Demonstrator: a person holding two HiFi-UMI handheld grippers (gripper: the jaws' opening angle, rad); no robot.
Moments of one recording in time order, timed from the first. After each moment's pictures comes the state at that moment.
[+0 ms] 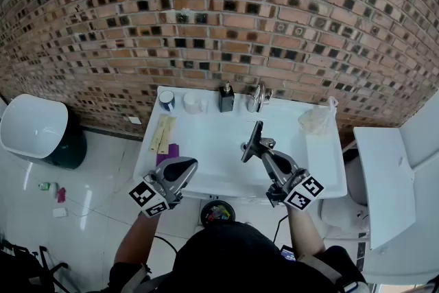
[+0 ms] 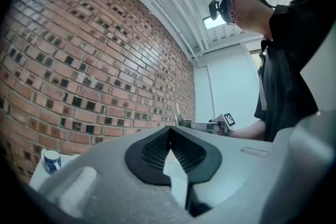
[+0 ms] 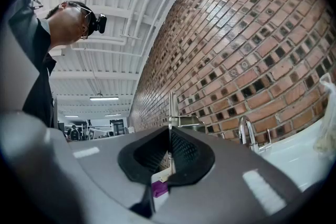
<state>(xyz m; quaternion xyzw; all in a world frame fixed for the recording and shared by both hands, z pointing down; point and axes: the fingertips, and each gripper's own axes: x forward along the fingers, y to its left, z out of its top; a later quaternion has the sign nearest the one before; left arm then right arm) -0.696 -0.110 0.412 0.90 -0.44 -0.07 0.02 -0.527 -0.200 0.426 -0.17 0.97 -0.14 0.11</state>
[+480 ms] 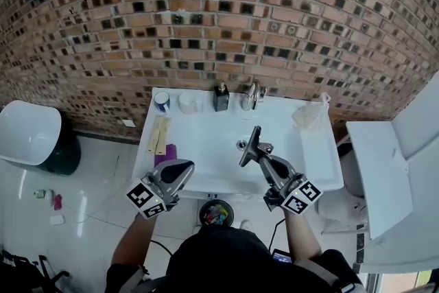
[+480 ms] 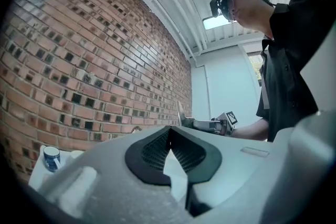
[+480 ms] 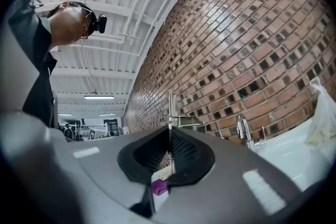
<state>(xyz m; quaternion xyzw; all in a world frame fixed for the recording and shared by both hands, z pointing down) -0.707 -0.093 0.419 0.90 -0.42 -0.07 0.03 -0.526 -0.170 0.430 -0.20 0.96 -0.14 0.11</state>
